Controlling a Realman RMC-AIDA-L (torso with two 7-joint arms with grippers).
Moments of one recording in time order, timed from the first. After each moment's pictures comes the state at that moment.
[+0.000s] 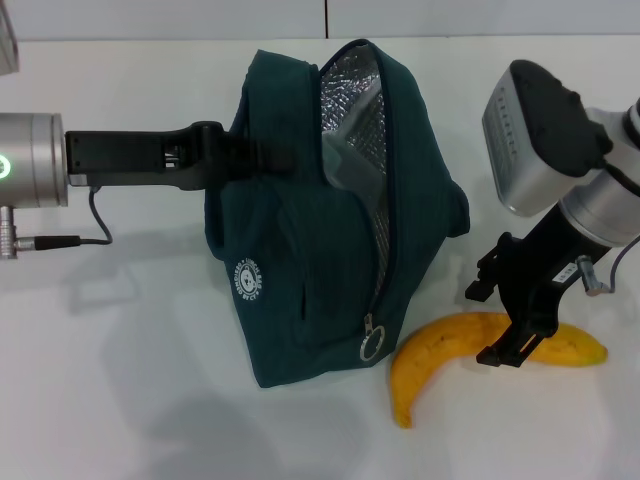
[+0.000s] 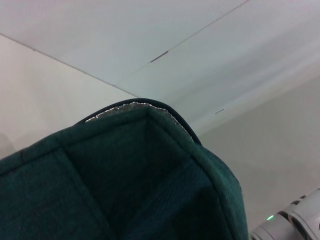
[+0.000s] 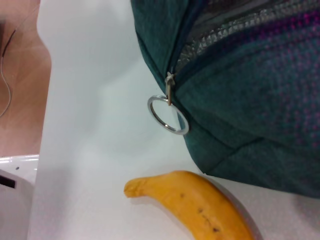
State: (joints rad) left arm -0.54 -2.06 0.82 0.86 1.86 1.70 -2.42; right arm 0.82 2.02 -1.50 -1.05 -2.37 -1.63 1.95
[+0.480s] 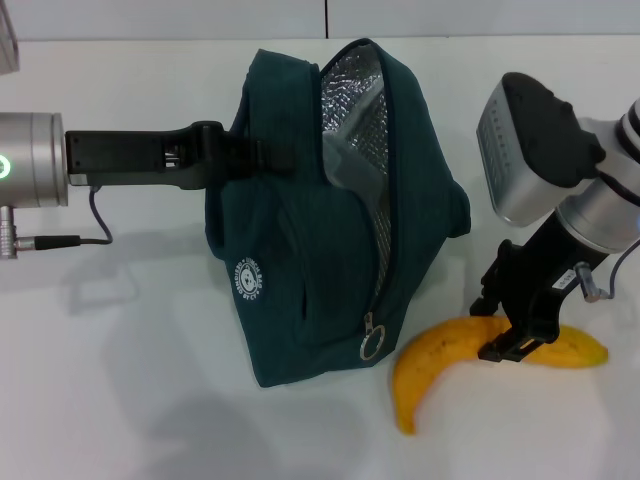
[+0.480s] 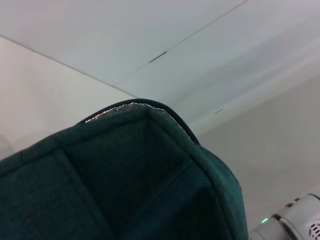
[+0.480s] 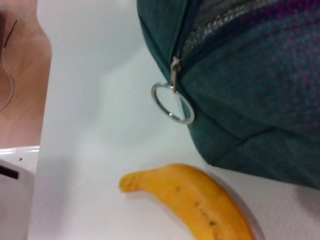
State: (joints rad) left arm -0.54 -2.06 0.82 0.86 1.86 1.70 -2.41; right arm 0.84 2.02 -1.53 -1.02 -2.37 -1.62 1.95
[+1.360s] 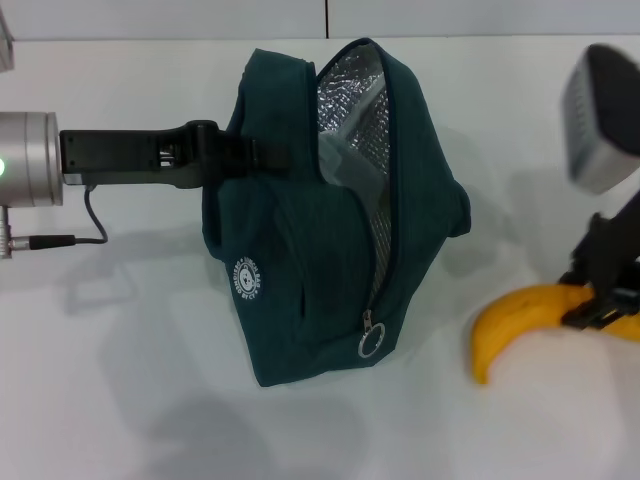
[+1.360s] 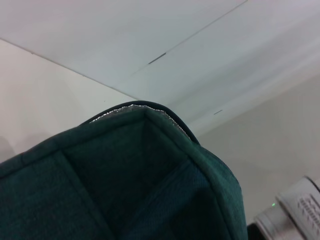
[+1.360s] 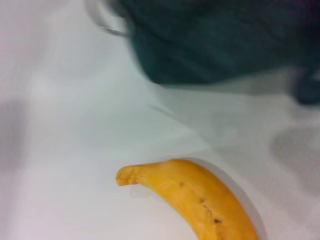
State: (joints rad) left arm -0.54 -2.05 0.82 0.86 1.85 1.70 -2.41; right arm 0.78 2.01 -1.37 -1.13 -2.58 -1.73 1.99
